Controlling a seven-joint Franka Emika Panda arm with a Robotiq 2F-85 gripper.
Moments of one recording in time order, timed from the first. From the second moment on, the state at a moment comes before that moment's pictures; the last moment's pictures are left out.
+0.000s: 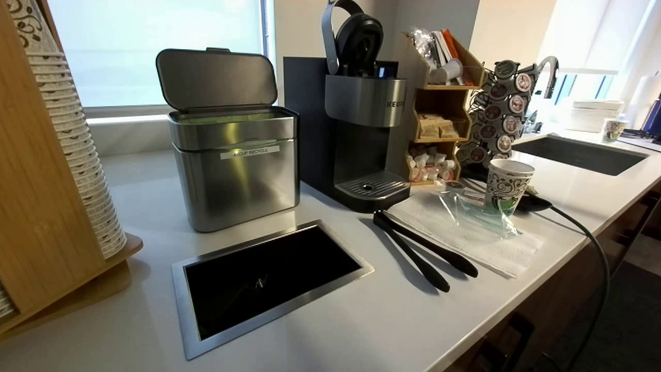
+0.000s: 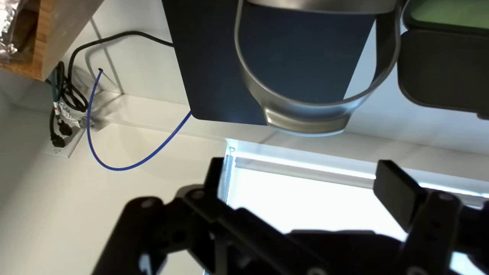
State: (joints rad) arm 0.10 0.67 0.05 -0.53 -0.18 1.83 0.00
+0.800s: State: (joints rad) arm 0.05 0.76 0.11 -0.53 -0.06 1.95 0.02
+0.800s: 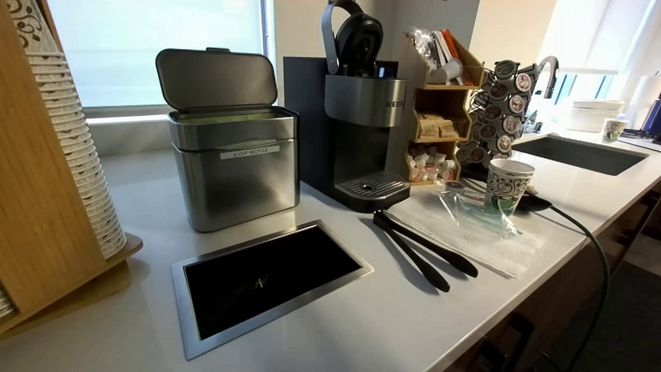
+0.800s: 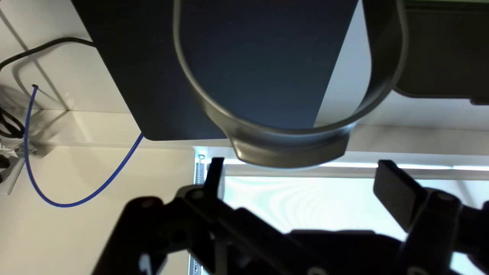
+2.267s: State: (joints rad) arm 0.00 0.77 0.16 -0.47 0.04 1.72 -0.01
